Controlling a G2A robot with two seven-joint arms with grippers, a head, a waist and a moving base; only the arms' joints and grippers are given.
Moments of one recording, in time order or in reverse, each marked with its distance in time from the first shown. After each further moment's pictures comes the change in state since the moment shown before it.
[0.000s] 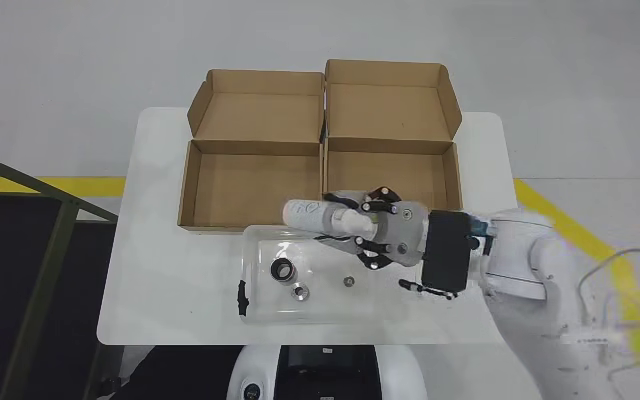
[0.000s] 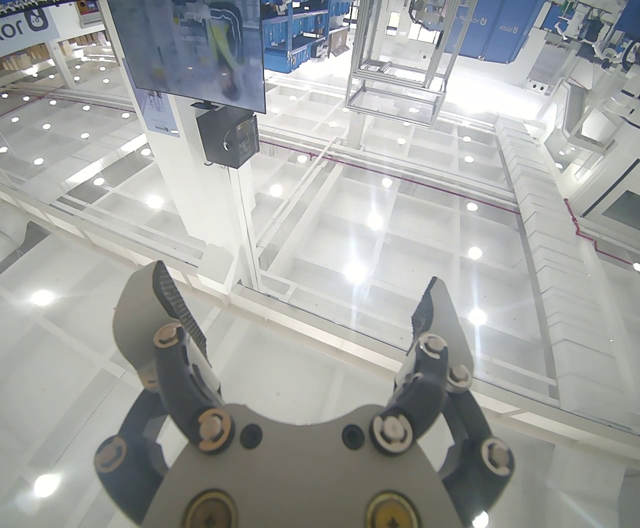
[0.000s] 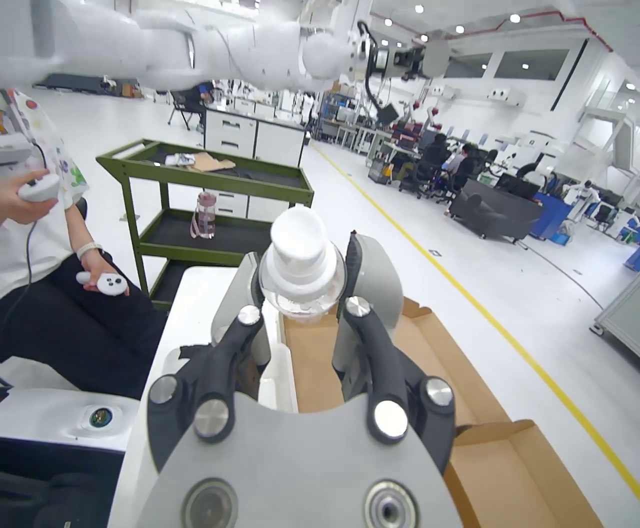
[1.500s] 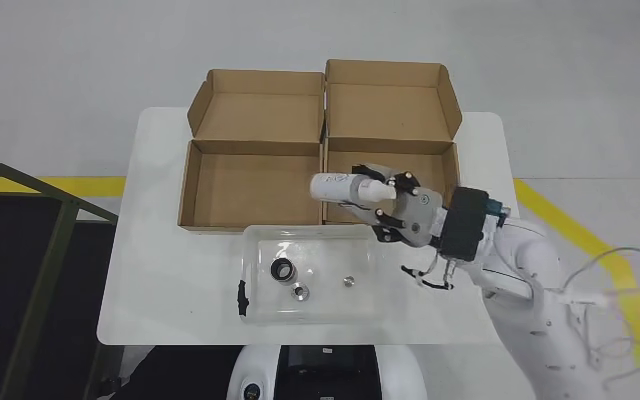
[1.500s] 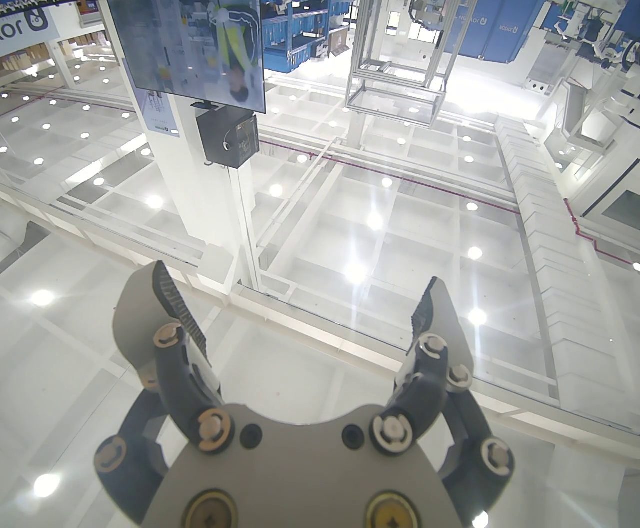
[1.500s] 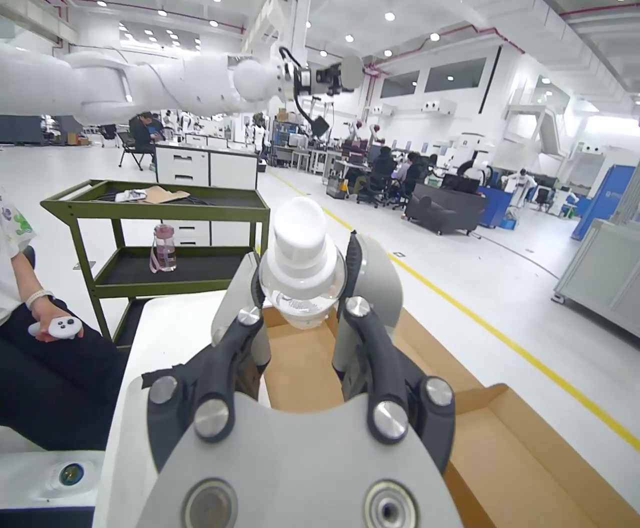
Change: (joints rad) left arm 0.000 0.000 0.000 0.000 0.000 0.000 0.000; right arm -0.087 -0.006 0.029 0.123 -0.151 0.113 -0.187
